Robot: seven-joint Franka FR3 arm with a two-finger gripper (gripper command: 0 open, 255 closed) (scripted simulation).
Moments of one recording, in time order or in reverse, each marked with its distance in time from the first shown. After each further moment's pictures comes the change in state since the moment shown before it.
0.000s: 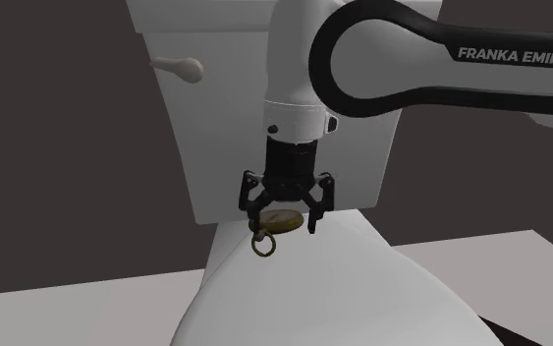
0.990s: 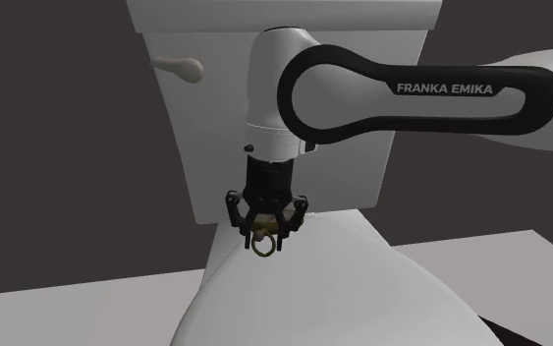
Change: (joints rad) arm 0.011 0.105 -0.005 0.029 0.007 0.082 0.087
